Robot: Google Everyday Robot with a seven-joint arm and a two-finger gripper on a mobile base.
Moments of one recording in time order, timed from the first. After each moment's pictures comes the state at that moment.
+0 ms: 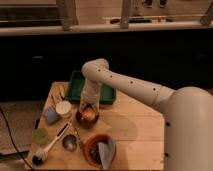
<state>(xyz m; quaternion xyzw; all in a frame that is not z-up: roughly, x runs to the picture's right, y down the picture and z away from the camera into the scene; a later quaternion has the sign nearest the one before) -0.091 0.121 0.760 -0.25 -0.39 -0.56 0.68</state>
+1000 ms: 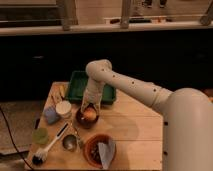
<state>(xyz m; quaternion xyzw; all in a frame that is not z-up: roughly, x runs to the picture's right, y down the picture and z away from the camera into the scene) -0.084 0.121 0.771 -0.25 -0.42 -0.56 0.67</state>
